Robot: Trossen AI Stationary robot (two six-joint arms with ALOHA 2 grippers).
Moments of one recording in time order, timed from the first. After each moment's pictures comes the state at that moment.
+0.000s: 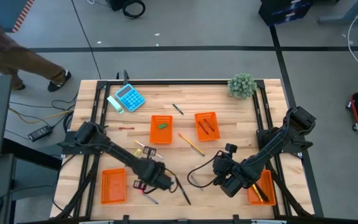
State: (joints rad) left arm -0.52 1.99 1.55 -1.38 -0.18 -0.29; right arm 0.72 1.69 1.06 -0.86 0.72 0.92
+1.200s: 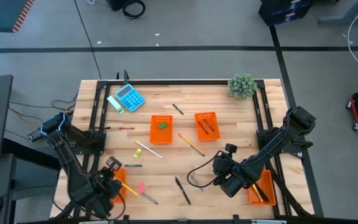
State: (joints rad) left arm -1.02 1.63 1.39 -1.57 -0.21 -0.36; right arm 0.72 1.69 1.06 -0.86 0.72 0.92
